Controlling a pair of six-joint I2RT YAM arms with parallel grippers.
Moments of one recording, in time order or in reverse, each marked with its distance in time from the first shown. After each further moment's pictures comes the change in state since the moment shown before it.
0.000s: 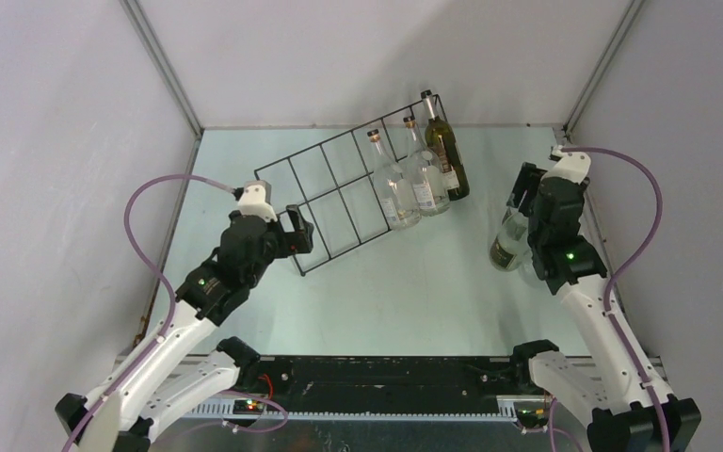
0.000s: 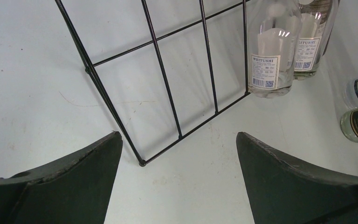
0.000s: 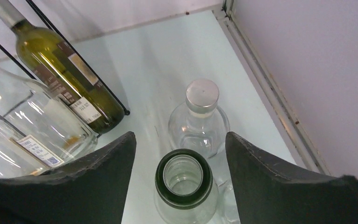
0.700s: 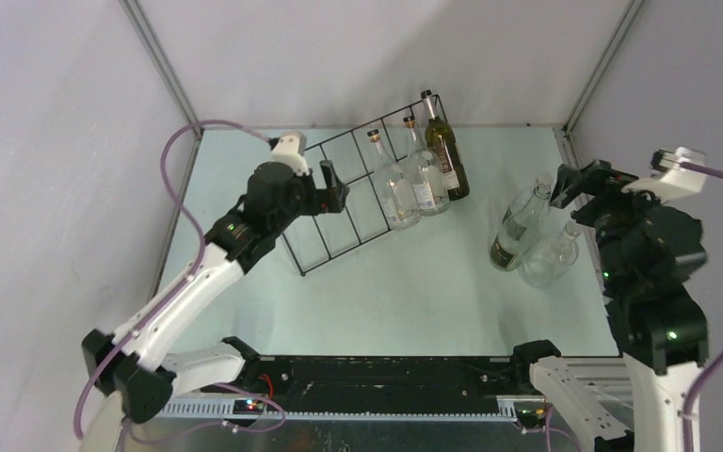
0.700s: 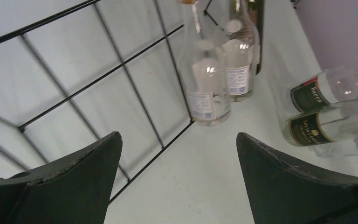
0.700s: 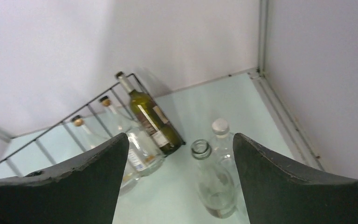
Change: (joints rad) left arm 0.001 0.327 0.280 0.095 0.166 0.014; right arm 0.000 -0.186 0.482 -0.402 -0.134 0.071
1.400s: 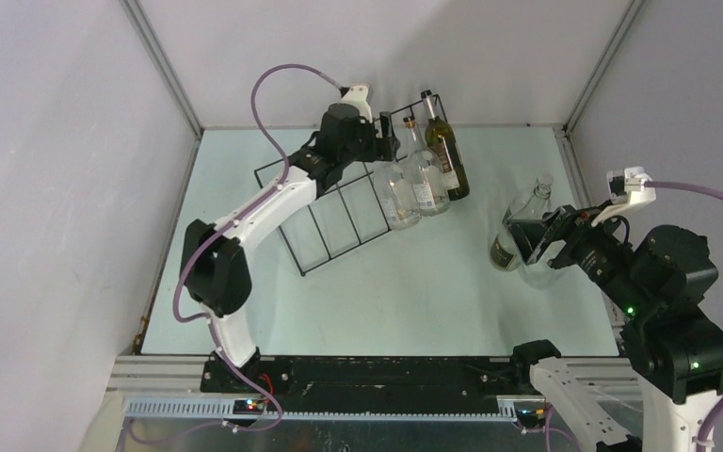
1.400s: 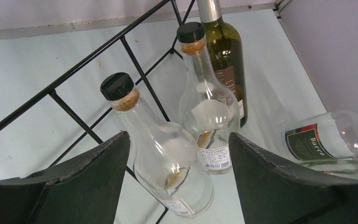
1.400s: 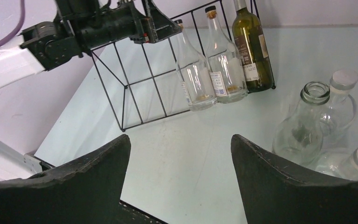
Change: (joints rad) left arm 0.005 0.711 0.550 0.181 0.143 0.065; right arm 0.013 -0.036 0.118 -0.309 -0.579 0.053
